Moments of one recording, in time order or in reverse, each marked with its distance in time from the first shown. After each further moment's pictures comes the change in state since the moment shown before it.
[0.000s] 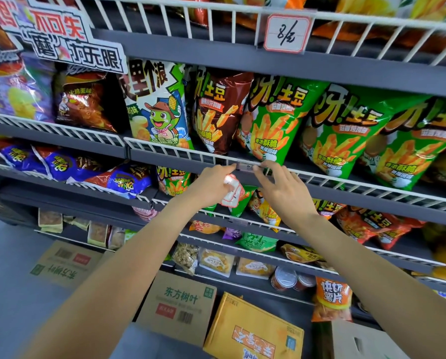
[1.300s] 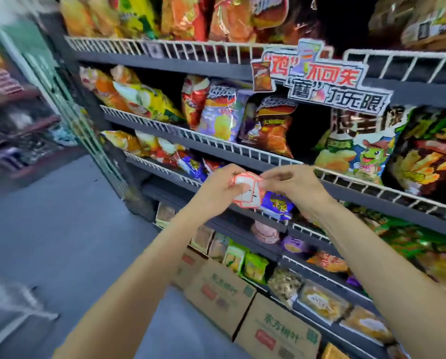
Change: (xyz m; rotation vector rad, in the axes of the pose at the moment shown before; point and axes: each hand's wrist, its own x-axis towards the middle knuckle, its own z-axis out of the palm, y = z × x) left_hand -0.181 -0.267 -0.182 -0.333 0.462 -0.042; right_hand 0.160 -0.351 -0.044 1.372 -0.308 0.233
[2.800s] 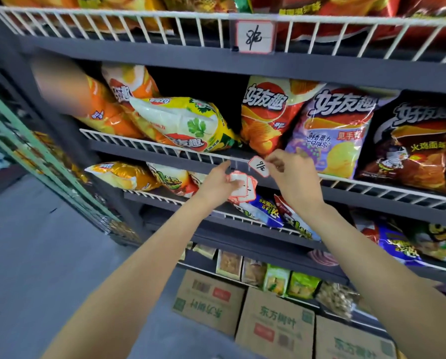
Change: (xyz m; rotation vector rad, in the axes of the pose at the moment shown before) left_hand 0.223 -0.271 -0.195 -0.124 -0.259 -0.235; right_hand 0.299 0.007 0.238 -0.800 0.525 -0.146
